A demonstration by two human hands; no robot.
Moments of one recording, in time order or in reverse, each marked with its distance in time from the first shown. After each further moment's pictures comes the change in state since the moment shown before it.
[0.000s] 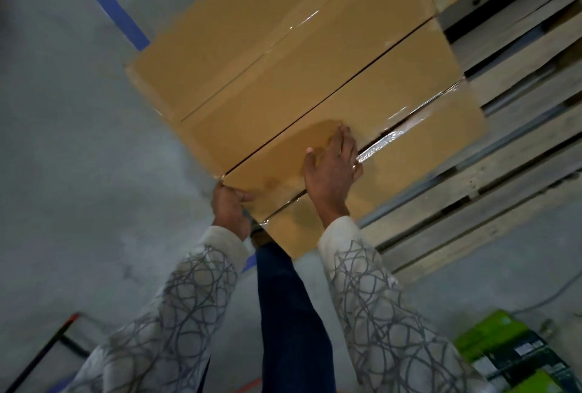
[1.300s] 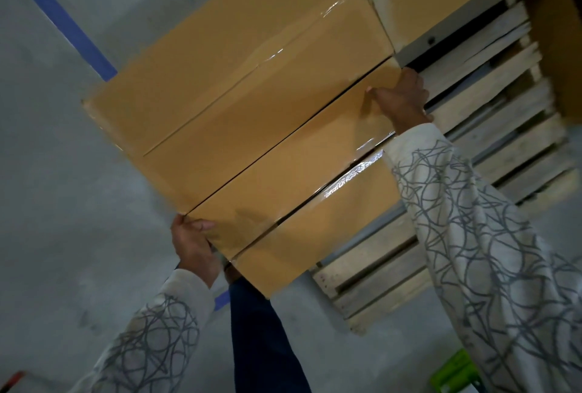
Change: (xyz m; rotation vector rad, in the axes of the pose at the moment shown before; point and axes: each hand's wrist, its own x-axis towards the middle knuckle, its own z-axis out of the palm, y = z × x) left_hand -0.005 0.003 0.001 -0.147 -0.003 0.015; right_hand 0.236 0.027 -0.139 0.015 -0.025 0.277
